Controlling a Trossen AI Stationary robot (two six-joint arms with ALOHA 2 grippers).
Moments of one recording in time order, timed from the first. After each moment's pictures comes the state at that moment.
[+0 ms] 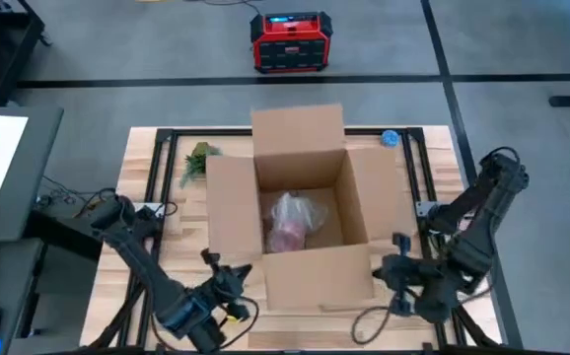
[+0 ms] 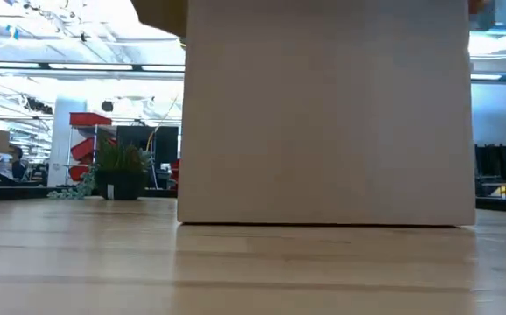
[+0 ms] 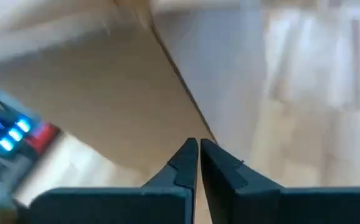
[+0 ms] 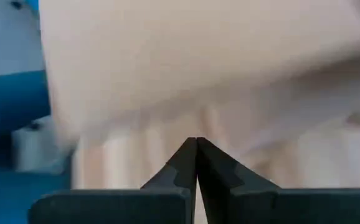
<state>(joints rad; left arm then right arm) -0.85 1.84 1.58 -1.29 -1.05 -1.16 0.99 1.44 1.29 -1.06 0.55 1.09</state>
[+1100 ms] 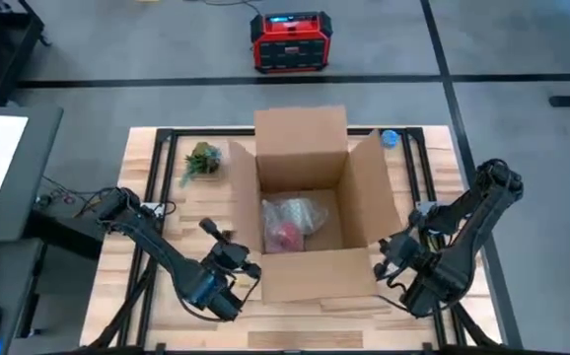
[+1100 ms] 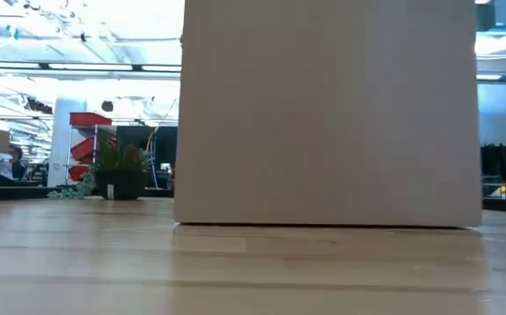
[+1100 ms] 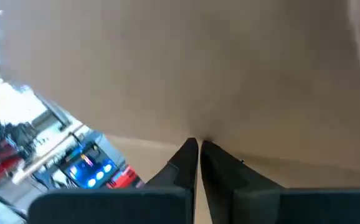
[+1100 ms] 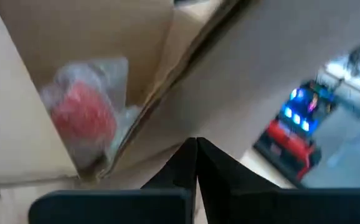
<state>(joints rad) -0.67 1.81 1.61 -1.48 -1.54 -1.19 0.91 1.56 1.29 -1.54 1.29 1.38</state>
